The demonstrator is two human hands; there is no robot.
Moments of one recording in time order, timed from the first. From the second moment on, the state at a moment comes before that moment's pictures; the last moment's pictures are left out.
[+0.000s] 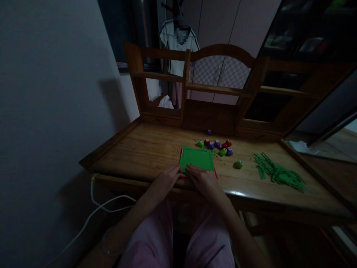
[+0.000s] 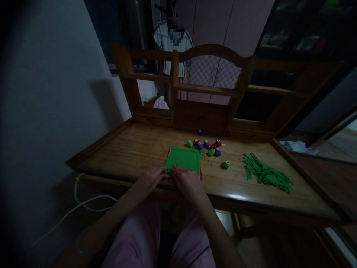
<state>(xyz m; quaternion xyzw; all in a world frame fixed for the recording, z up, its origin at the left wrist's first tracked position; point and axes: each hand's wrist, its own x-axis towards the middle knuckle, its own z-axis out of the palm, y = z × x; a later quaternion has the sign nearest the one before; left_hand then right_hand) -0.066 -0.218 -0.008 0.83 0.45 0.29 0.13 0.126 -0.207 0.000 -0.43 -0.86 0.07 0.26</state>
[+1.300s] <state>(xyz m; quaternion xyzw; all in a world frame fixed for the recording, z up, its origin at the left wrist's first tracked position) -0.064 -0.203 0.009 0.86 0.43 0.23 0.12 0.124 -0.206 -0.002 -0.45 -0.85 0.06 0.28</state>
